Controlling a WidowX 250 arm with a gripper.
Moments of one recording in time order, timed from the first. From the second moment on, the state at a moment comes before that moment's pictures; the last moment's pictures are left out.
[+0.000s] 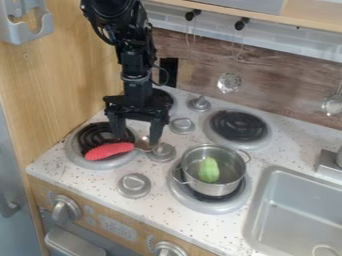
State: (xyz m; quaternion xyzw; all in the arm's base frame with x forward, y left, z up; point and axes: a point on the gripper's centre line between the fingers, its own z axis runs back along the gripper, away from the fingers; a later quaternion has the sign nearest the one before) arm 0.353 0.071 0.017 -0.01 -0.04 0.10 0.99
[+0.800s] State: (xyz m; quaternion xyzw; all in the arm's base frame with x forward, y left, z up) arm 0.374 0.108 0.014 0.00 -0.07 0.09 0.99
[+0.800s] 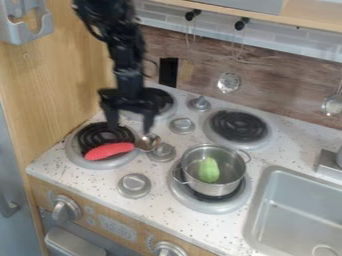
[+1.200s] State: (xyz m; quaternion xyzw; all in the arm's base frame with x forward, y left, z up) arm 0.382 0.120 -0.012 0.03 -0.05 0.07 1.00
